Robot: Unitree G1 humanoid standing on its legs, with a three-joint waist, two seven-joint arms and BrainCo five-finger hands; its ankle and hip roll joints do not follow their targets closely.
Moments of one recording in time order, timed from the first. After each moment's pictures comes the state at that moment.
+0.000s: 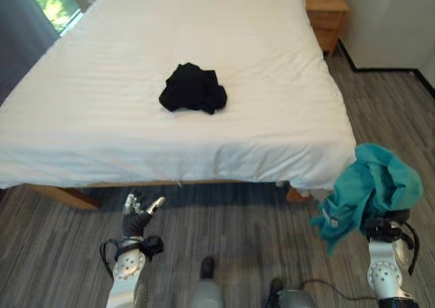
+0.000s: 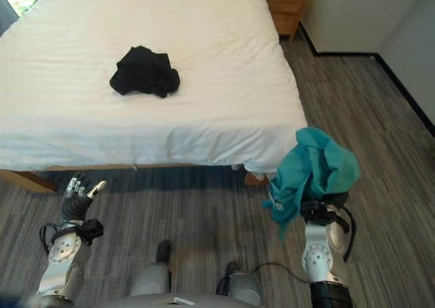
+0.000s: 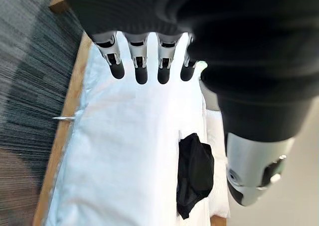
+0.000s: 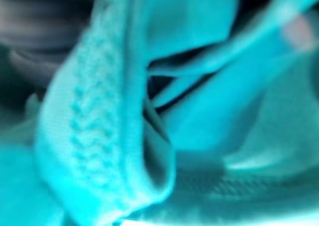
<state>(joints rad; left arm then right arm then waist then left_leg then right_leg) 0.15 0.27 0.12 0.25 -0.38 -0.19 0.20 0.06 -0.25 -0.20 0.13 0.89 -0.27 -0.09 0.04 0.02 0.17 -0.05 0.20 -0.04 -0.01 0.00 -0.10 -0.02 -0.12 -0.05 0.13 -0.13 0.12</state>
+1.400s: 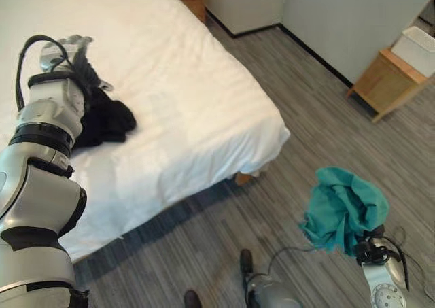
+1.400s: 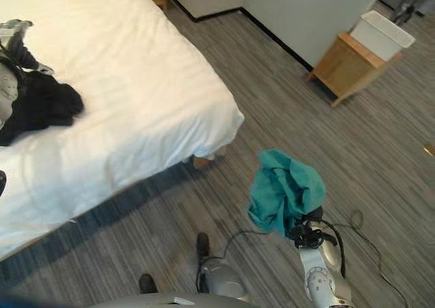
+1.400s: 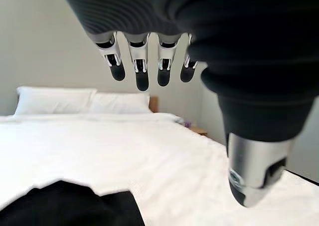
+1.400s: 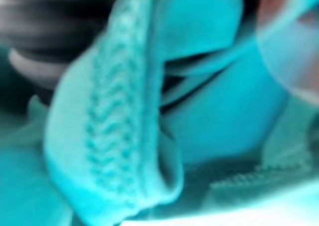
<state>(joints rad) -1.30 0.94 -0.70 1.26 0.44 0.03 0.15 0.23 -0.35 0.01 0.09 0.96 -0.18 0.10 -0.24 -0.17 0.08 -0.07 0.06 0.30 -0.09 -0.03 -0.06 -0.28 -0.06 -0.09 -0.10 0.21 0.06</state>
